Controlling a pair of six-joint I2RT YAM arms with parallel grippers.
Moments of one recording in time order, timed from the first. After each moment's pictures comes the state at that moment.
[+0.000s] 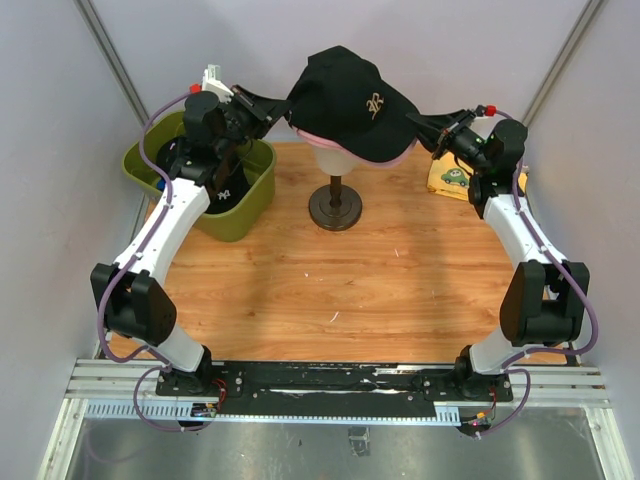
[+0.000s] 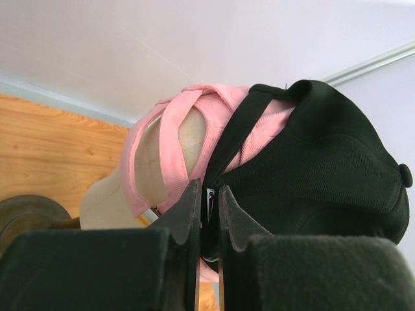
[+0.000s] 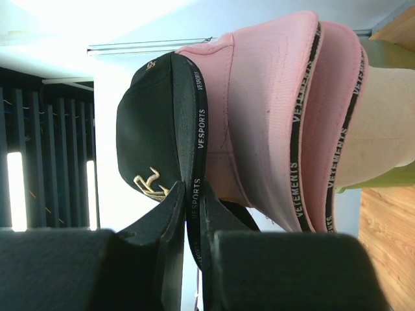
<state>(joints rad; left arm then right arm) -0.25 1.57 1.53 0.07 0.24 -1.03 0.01 1.57 1.25 0.50 -0.77 1.78</state>
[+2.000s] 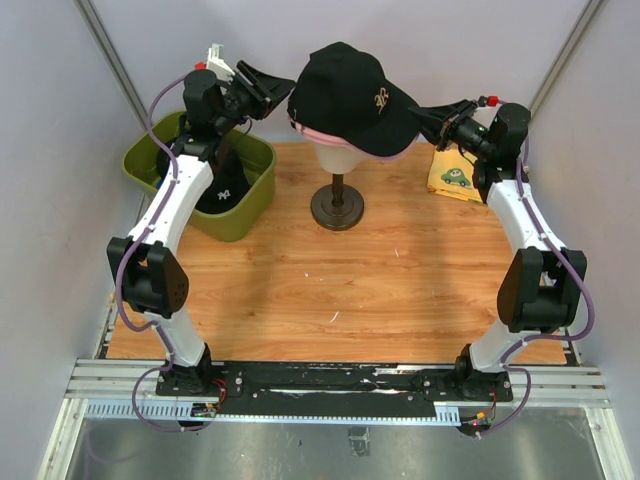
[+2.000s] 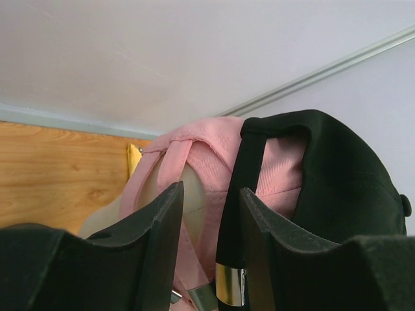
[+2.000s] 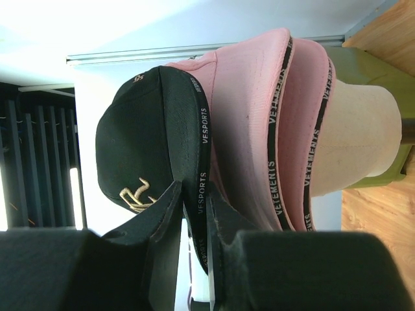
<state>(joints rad) -0.20 1.76 1.76 0.07 0.40 -1.05 -0.02 1.66 1.39 0.35 -0.82 1.71</state>
